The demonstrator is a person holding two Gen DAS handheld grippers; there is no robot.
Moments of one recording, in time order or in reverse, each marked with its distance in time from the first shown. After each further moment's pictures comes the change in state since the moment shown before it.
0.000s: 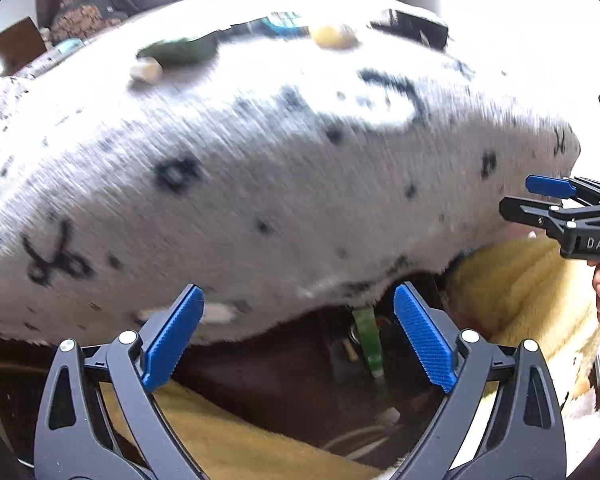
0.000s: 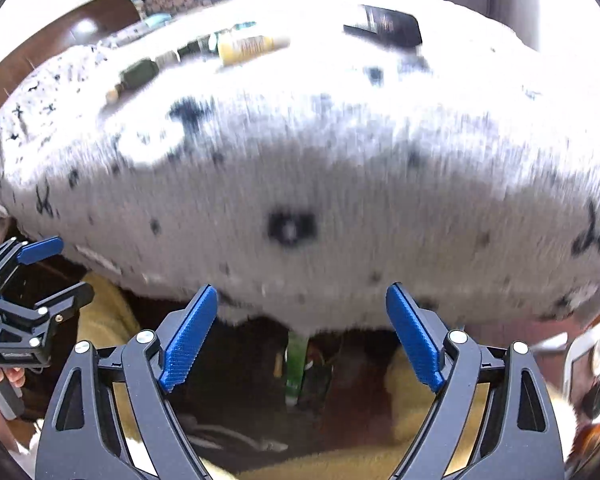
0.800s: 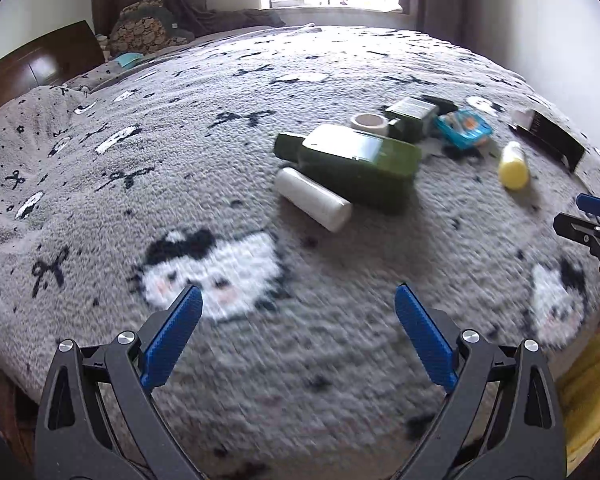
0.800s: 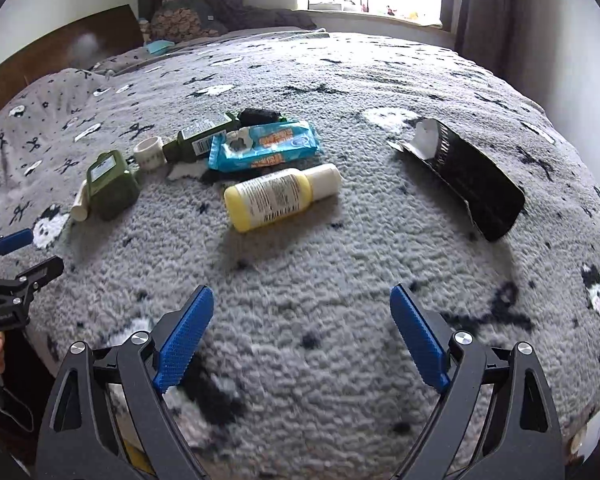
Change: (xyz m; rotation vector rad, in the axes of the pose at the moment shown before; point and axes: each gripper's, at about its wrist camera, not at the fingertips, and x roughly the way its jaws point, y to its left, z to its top) left arm 0.037 0.131 0.117 -0.106 -0.093 0.177; right arm 0.059 0.042 0.146 -0.060 -0.114 -0.046
